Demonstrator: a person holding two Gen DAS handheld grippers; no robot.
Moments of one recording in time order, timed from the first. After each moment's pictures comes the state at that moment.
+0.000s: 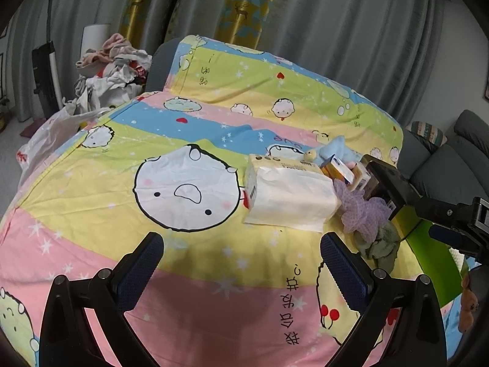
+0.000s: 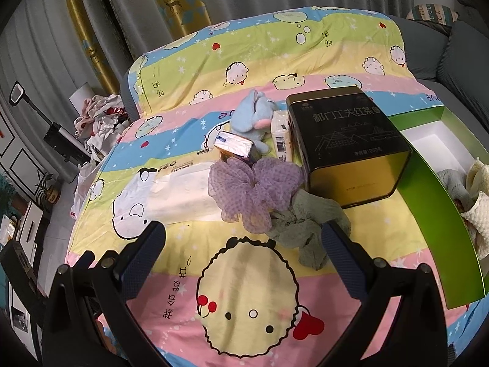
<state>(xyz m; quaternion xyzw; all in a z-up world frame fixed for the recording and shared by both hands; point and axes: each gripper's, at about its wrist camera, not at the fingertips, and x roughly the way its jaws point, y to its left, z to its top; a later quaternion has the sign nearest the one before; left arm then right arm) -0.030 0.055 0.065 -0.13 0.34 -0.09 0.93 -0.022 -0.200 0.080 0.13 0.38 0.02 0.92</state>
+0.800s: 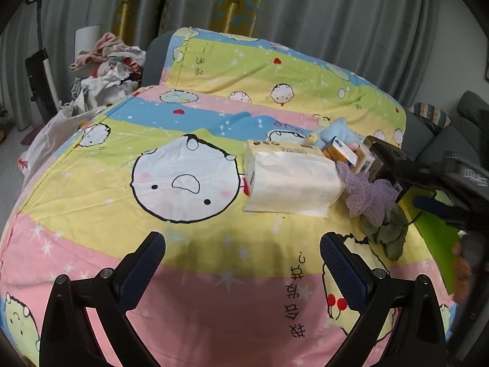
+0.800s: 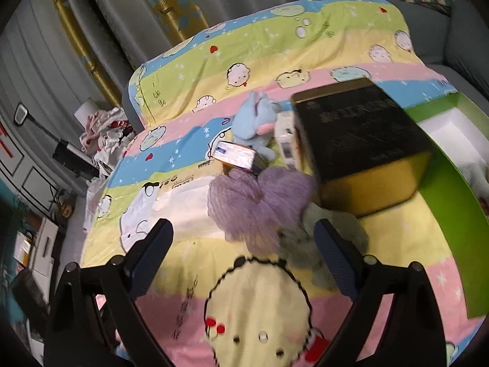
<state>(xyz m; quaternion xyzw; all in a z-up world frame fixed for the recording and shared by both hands) -0.029 0.043 0.060 -0.09 0.36 -0.09 0.92 0.024 -0.204 0.059 0.15 0.38 0.04 0.91</state>
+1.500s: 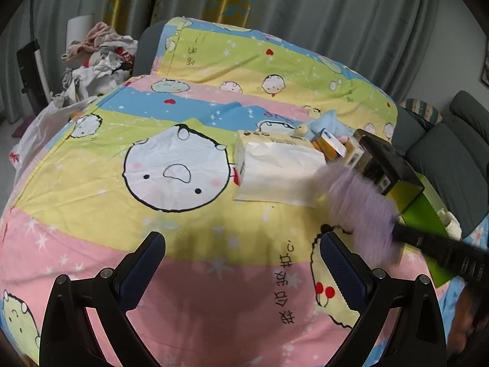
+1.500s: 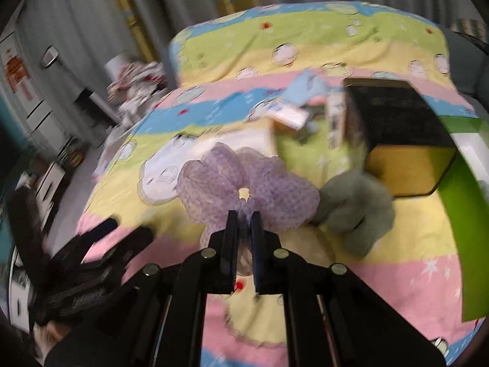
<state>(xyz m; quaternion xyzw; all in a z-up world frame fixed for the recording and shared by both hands) -0.033 0.044 0.064 -0.10 0.39 -0.12 0.91 -0.037 -0.167 0.056 0.08 0.42 0.14 0.89</state>
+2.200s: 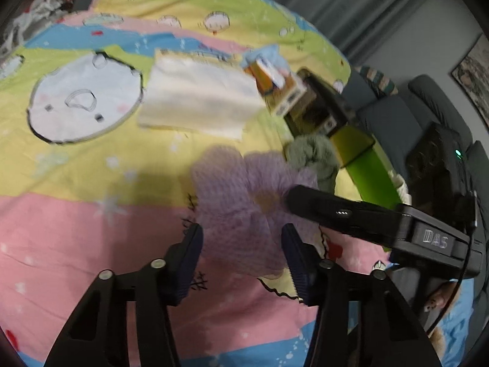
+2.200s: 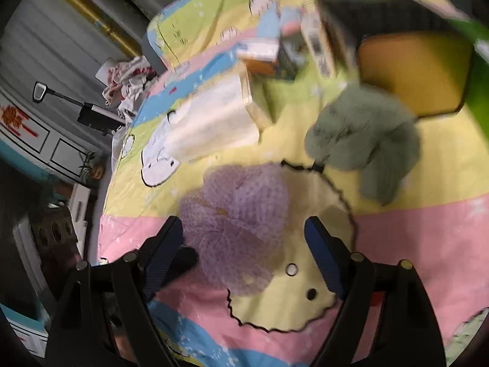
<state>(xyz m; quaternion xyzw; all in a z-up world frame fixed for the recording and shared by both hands) -0.028 -0.008 0.023 -0.16 0.49 -0.26 0.82 -0.010 -0.191 -0.009 0.23 0.50 0.15 0.82</state>
